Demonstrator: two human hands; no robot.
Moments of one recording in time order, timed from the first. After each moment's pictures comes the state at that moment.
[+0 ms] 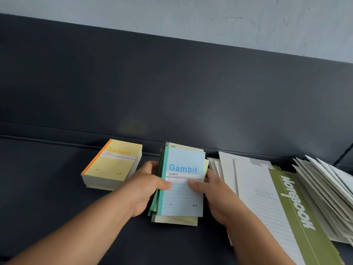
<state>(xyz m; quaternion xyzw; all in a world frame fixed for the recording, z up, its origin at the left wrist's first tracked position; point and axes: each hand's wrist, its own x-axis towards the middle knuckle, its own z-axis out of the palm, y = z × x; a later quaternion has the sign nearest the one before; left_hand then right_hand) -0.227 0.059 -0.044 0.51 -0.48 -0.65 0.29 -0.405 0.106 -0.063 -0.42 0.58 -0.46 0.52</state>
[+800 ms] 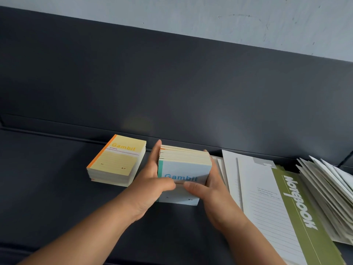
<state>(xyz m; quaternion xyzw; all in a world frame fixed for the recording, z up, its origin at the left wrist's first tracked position) -0.221 0.084 -0.041 0.39 -0.61 -0.59 0.36 -0.382 0.123 -0.059 -0.54 0.48 -0.52 0.45</state>
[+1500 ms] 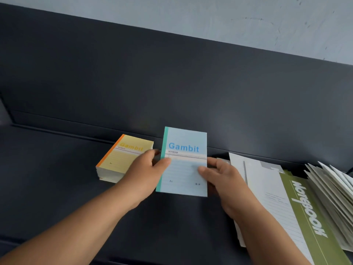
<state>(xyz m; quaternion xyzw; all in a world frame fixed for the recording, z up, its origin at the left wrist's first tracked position) -0.200 0.071 -0.019 0.54 -0.62 -0.45 0.34 -0.388 0.106 -0.034 -0.45 0.58 -0.50 0.47</state>
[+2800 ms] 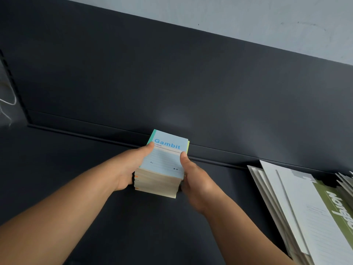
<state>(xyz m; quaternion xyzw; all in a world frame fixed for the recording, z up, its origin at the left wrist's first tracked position) -0.075 -0.029 -0.037 0.57 -0.46 -0.63 0.24 -0.242 0.021 -0.057 -0.35 0.61 -0.41 0.58</state>
